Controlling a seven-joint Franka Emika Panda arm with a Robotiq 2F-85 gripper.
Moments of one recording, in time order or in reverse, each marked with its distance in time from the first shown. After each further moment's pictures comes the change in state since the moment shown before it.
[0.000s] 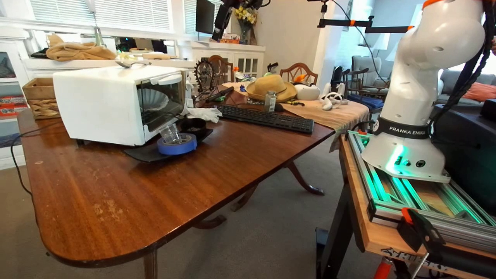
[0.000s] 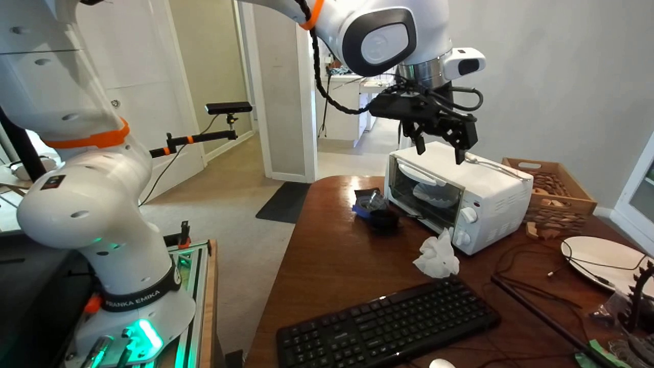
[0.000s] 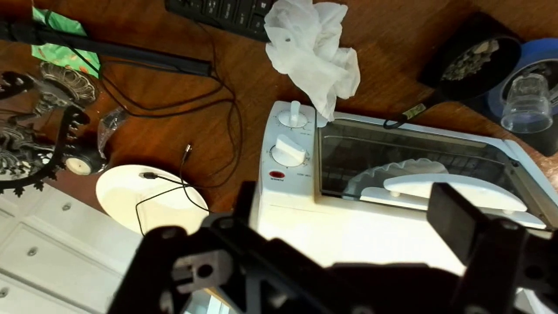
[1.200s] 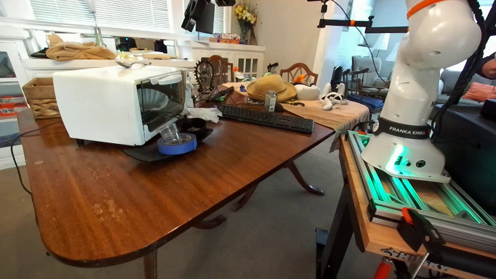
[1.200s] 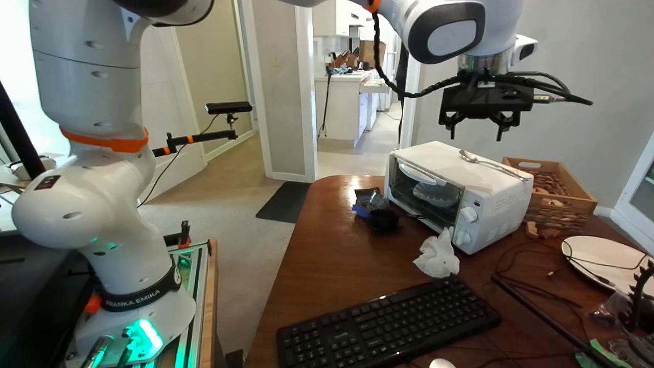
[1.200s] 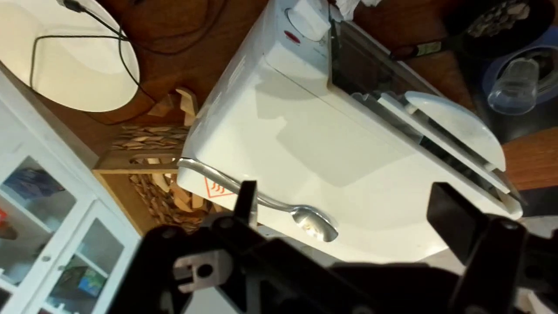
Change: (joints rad) arm -0.063 0.329 0.048 0.483 0.279 -0.206 -0.606
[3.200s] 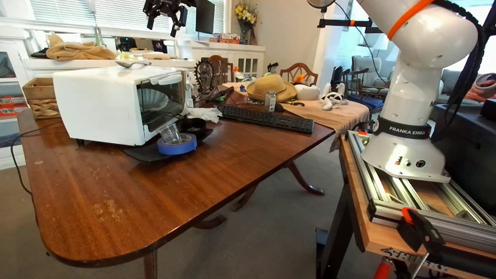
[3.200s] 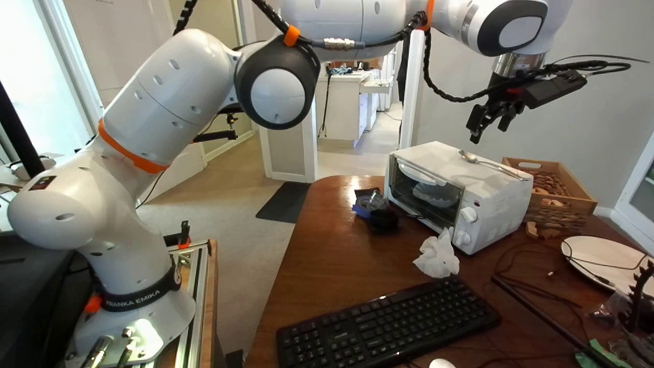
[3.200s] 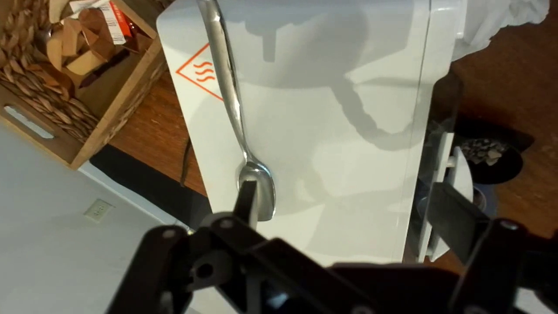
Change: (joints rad) arm -0.054 0.568 0.152 0.926 -0.164 -0.517 -0.652
